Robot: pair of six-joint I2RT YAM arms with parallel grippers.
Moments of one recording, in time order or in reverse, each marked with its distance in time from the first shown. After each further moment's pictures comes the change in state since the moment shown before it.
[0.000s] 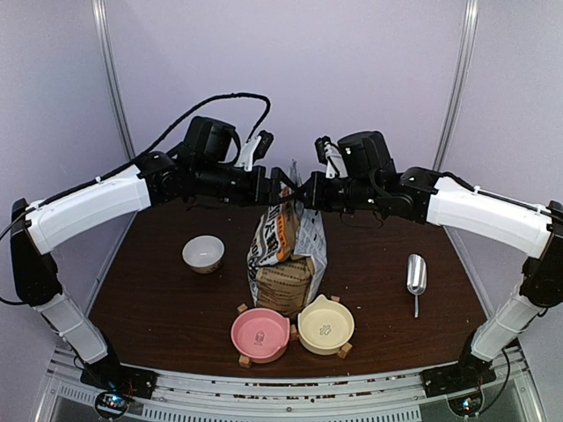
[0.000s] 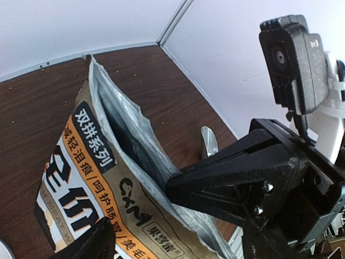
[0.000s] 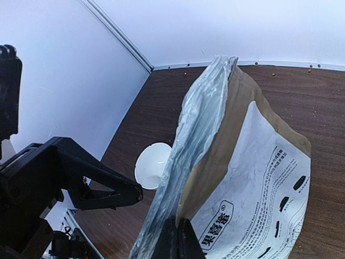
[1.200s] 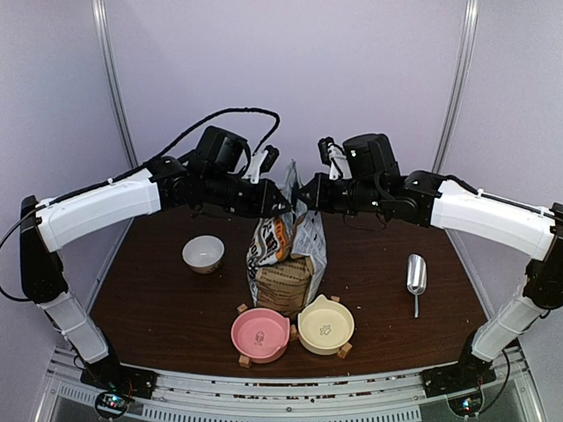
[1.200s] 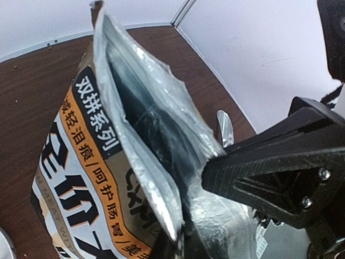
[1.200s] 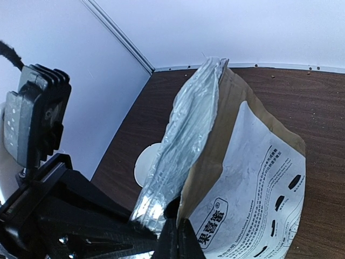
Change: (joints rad) left arm -0.011 0.043 -0.004 -0.051 -0.045 -0.008; right arm -0.006 -0.029 -0.045 0.036 -0.011 -0.006
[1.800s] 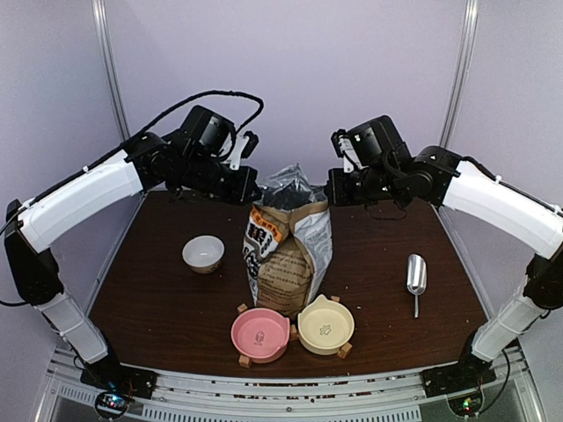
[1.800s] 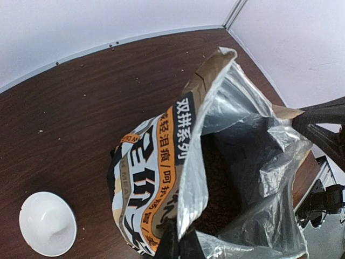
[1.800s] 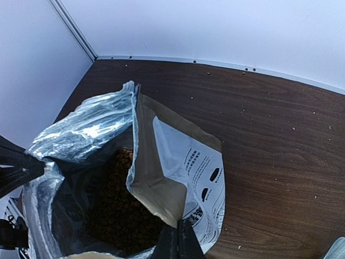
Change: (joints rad) left arm 0.021 -0.031 0.163 -0.309 -0.212 0.097; right arm -0.022 -0.009 0.180 -0.388 0.227 -0.150
